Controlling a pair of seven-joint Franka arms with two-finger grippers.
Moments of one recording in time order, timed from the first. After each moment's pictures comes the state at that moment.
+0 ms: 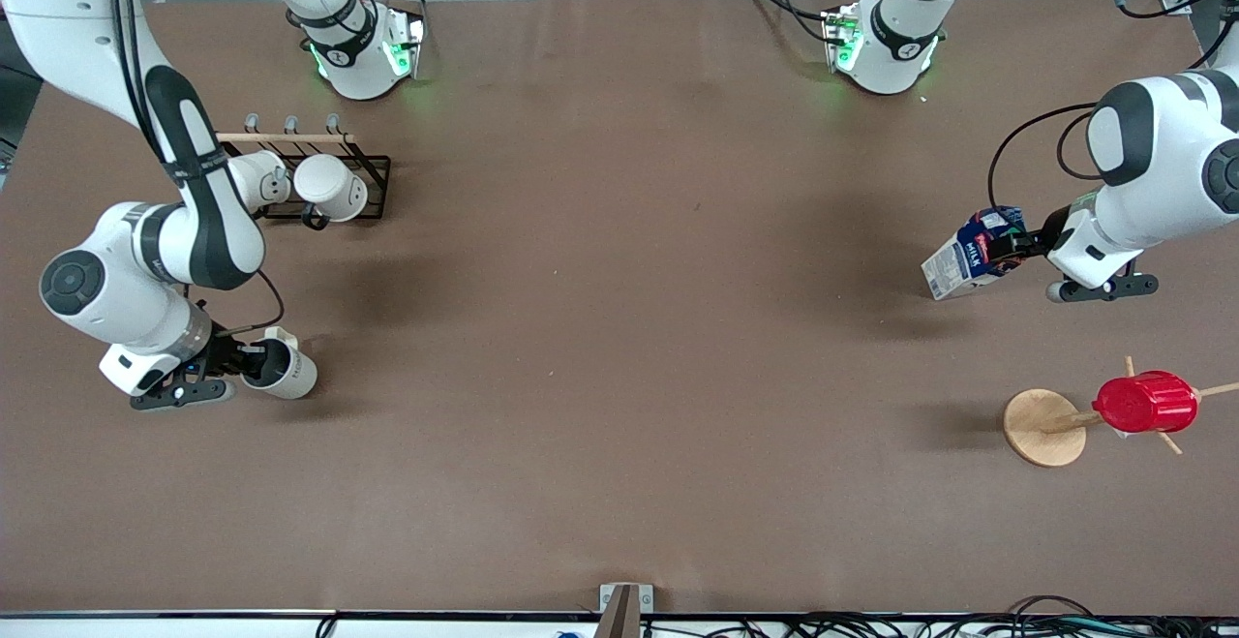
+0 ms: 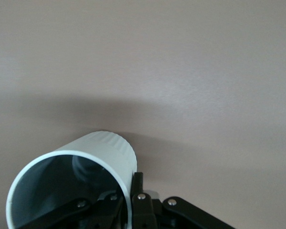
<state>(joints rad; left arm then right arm) 0.17 0.09 -0.05 -2.20 0.04 2.11 0.02 -0.04 0.45 -0.05 -1.89 0.02 2.39 -0.26</state>
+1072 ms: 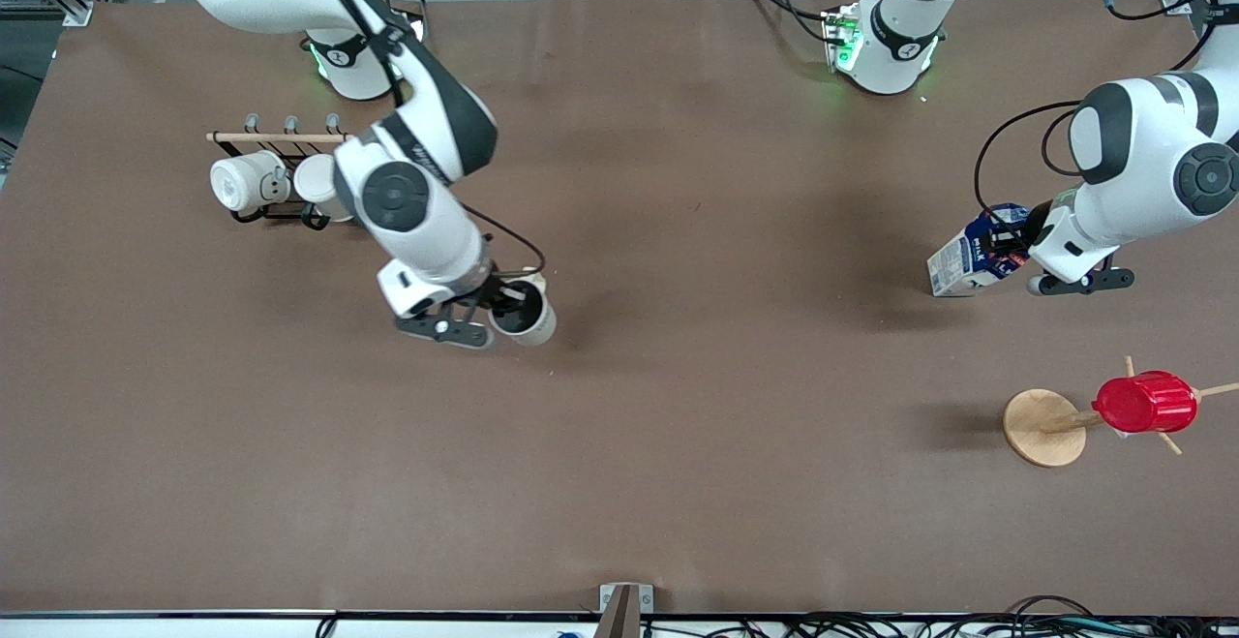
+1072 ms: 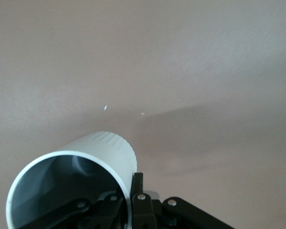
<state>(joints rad) 0.16 0.09 -0.06 -2.23 0.04 2.12 0.00 0.22 0.51 0.39 -1.69 -0.18 2.18 0.91</state>
